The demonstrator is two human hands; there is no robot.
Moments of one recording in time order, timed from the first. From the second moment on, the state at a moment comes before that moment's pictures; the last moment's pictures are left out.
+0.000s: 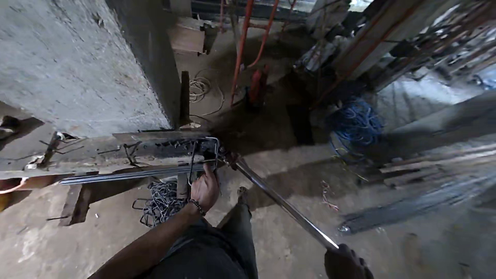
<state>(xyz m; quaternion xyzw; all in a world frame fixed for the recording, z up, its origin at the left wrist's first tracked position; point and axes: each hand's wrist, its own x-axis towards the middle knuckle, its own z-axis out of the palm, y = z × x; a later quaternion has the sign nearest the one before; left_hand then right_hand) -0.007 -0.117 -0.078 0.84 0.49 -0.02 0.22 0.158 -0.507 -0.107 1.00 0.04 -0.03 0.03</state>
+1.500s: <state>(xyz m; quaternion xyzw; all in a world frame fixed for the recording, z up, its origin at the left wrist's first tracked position) -0.043 -0.117 -0.066 0.93 0.32 0.17 0.04 0.187 -0.111 -0.065 0.52 0.84 -0.07 -0.16</state>
